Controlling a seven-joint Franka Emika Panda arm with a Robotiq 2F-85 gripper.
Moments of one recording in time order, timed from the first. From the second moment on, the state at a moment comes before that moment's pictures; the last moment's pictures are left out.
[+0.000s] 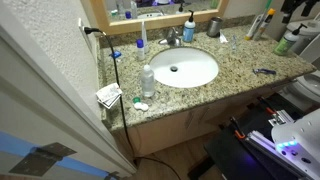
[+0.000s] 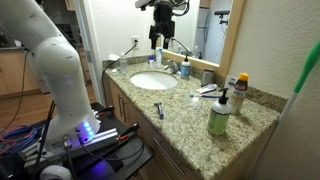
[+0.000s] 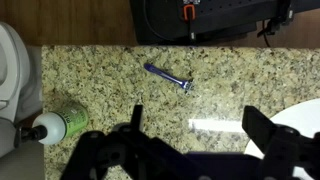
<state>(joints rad) -0.17 -0.43 -0.13 -2.30 -0.24 1.65 -0.05</state>
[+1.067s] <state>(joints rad) 0.10 -0.13 0.10 -2.09 -0.07 1.89 0.03</state>
